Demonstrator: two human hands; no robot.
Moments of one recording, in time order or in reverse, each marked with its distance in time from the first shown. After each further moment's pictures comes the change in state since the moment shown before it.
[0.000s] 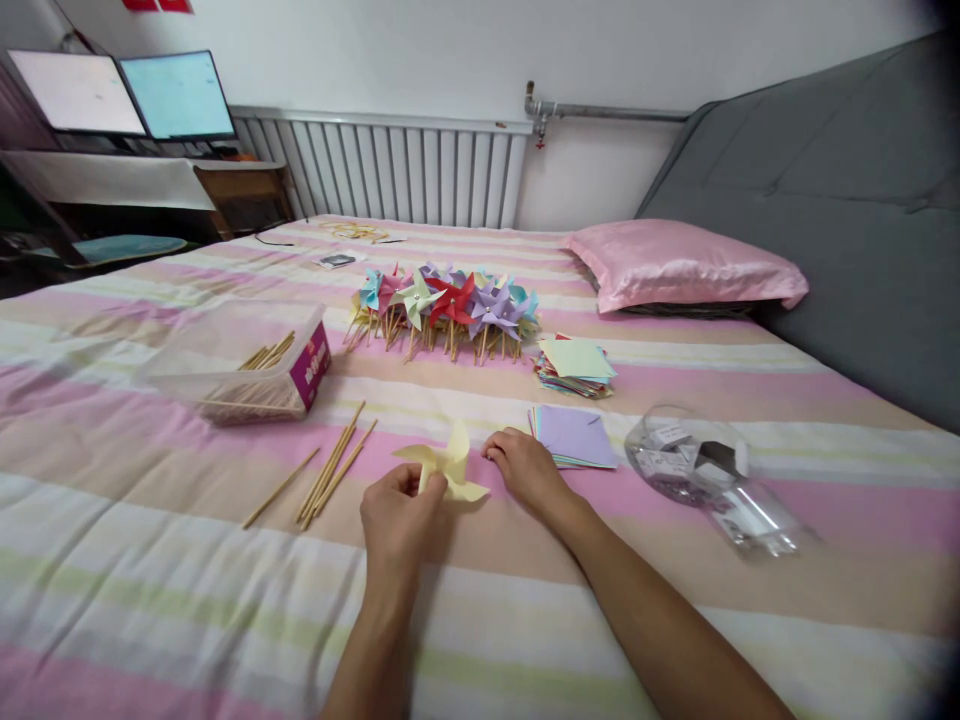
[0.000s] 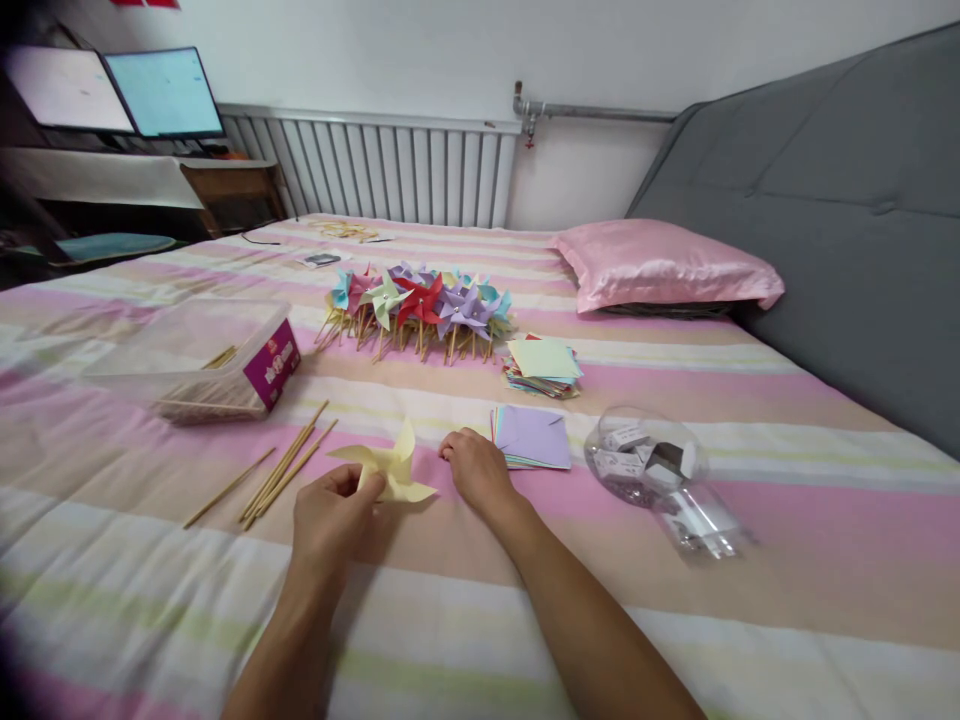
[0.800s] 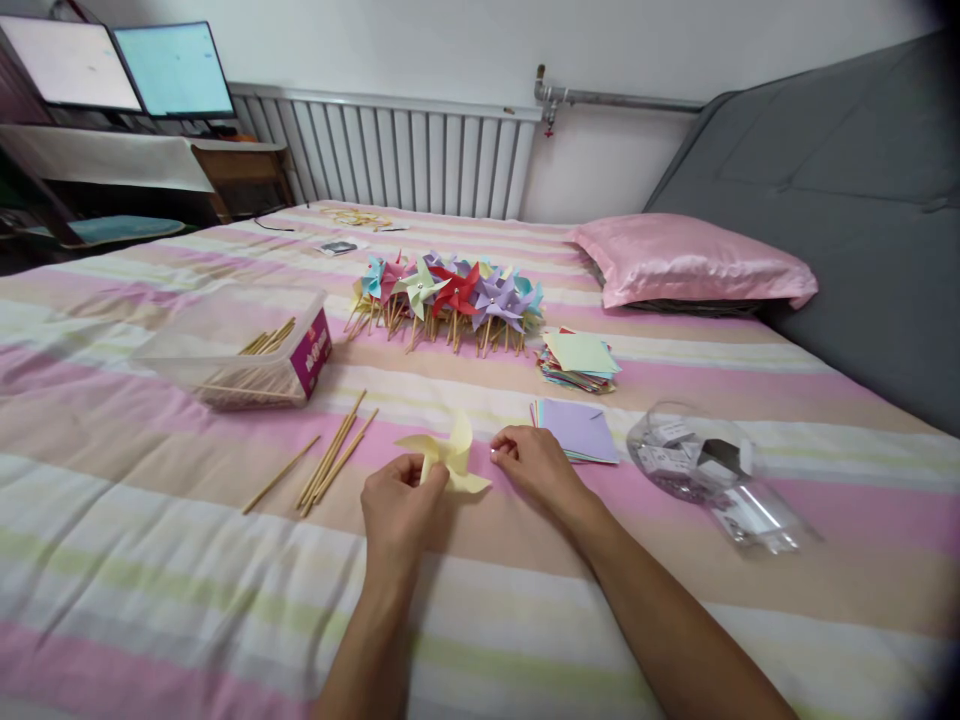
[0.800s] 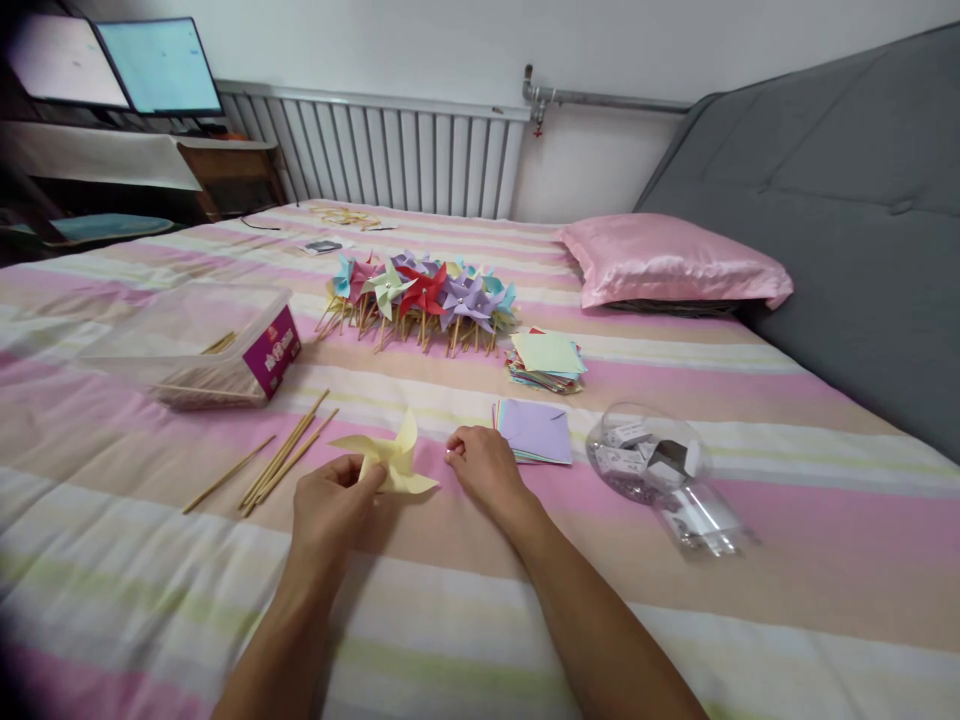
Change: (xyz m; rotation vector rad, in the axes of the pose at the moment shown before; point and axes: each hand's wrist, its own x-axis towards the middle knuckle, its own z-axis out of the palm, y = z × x) left_hand 0.000 -0.003 0.000 -0.036 -0.024 0.001; right_hand -0.008 -0.001 -0.013 0.071 -0.004 0.047
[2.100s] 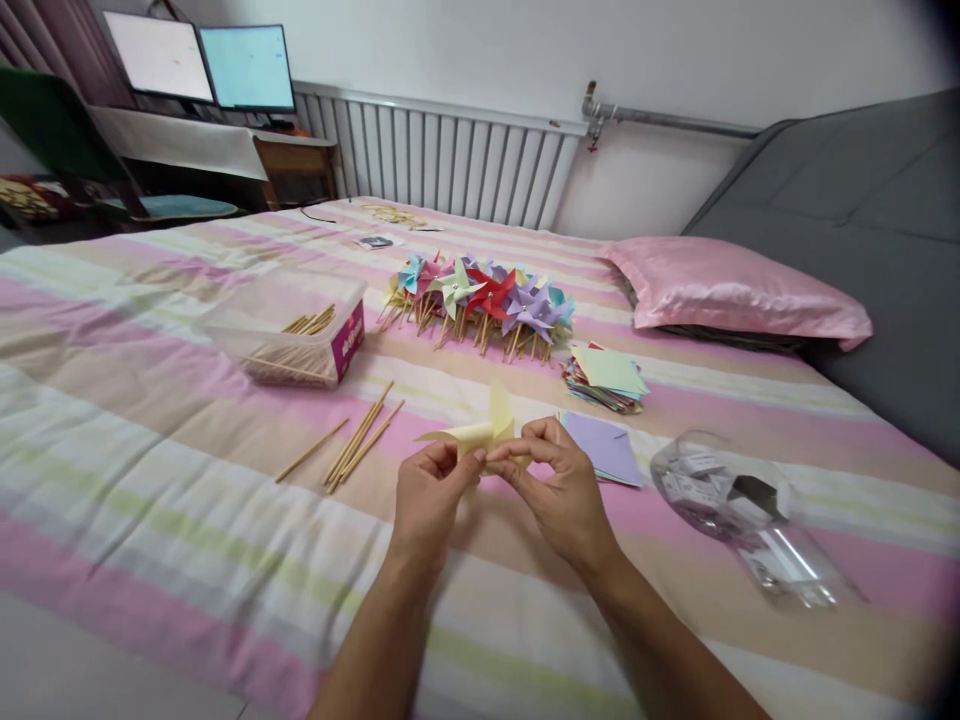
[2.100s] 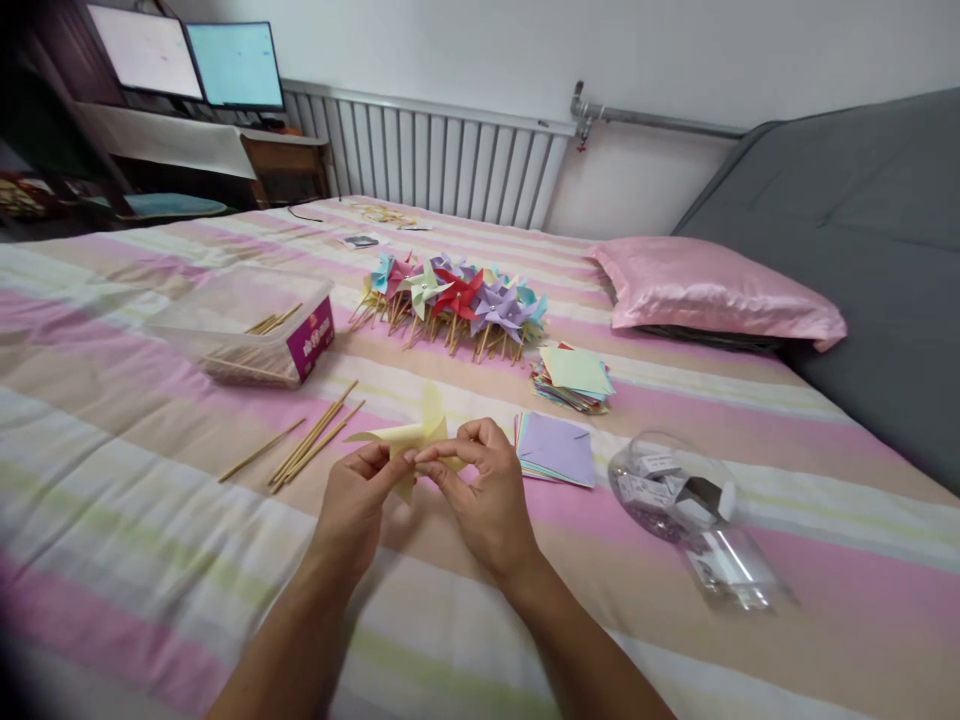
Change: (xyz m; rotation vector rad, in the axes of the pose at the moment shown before) left_hand -0.011 0.013 0.000 -0.688 -0.229 -0.017; right_hand -0.037 -0.060 -0.010 0.549 0.266 -0.218
